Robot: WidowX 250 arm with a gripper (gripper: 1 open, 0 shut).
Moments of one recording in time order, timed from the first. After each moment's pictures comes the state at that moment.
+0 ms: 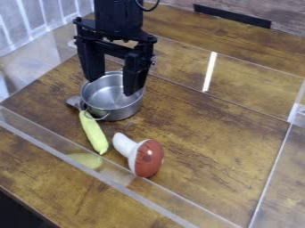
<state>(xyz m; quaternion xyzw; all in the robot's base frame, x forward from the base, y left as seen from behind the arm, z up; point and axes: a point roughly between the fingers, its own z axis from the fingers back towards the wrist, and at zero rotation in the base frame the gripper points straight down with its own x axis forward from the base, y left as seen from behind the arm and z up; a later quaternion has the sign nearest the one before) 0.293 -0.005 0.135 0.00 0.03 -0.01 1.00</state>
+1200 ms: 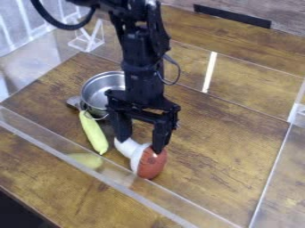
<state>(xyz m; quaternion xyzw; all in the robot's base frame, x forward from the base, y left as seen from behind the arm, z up) 0.304 -0.030 0.043 -0.04 0.05 0.02 1.00</state>
